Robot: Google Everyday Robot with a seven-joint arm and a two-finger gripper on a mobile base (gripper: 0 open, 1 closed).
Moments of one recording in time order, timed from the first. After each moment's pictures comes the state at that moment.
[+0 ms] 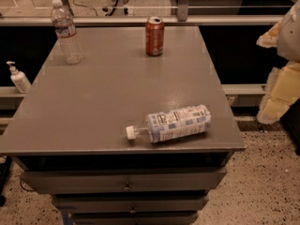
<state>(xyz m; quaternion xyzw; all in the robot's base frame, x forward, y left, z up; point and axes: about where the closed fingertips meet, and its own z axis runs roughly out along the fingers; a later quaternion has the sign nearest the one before) 0.438 -0.216 0.977 -0.60 0.78 -0.04 0.16</state>
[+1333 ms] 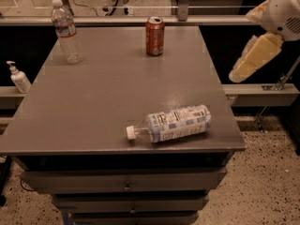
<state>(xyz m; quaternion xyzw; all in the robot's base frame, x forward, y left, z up) 0.535 -0.210 0.988 -0.55 0.78 0.01 0.29</state>
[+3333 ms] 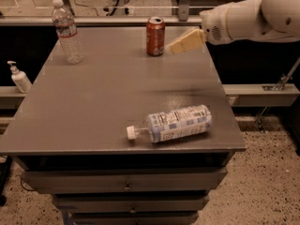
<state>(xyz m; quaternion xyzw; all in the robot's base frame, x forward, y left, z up) 0.683 -0.106 0.956 -0.41 0.74 0.16 0.51</state>
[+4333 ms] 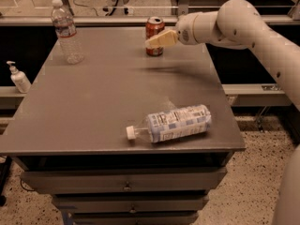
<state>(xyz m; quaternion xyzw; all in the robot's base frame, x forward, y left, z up) 0.784 -0.058 0.911 -0.37 0.73 0.19 0.54</state>
